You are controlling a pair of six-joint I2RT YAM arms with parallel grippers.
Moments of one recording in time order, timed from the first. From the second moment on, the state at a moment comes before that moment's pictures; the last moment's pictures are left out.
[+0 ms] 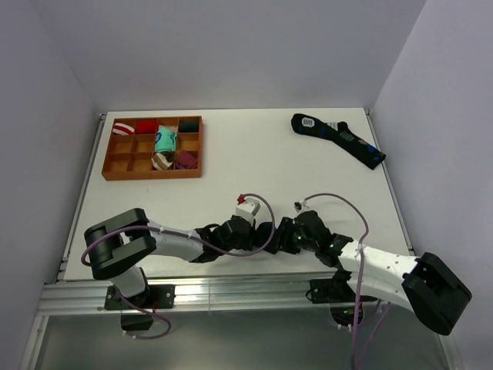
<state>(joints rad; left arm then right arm) -1.16 1.65 0.61 0.43 -0.27 -0.59 0.72 0.98 0.17 0.11 -0.16 0.99</state>
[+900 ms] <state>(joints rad) -1.17 1.63 0.78 0.02 -0.32 -0.53 0.97 0.75 0.17 0.06 0.19 0.83</state>
